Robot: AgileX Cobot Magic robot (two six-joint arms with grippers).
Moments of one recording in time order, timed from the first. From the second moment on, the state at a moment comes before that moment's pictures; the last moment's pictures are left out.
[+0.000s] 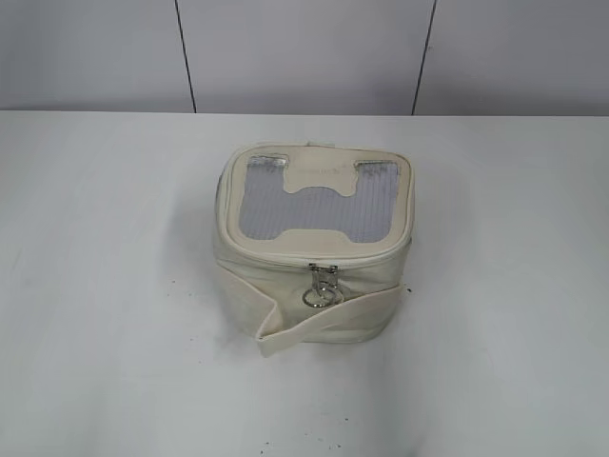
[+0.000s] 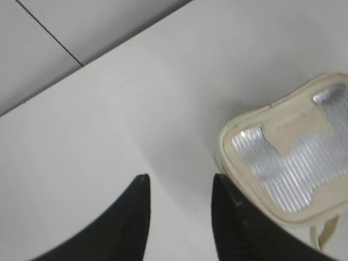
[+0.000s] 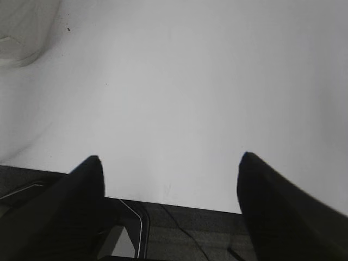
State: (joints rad) left arm -0.58 1.55 -1.78 0.11 1.22 0.05; right arm 0.27 0.74 -0.88 -0.10 1.21 0.10
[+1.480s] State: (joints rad) left arm -0.58 -0.01 -0.54 -0.02 1.06 0.02; right arm 0.27 -0.01 -0.50 0.07 1.06 -0.10
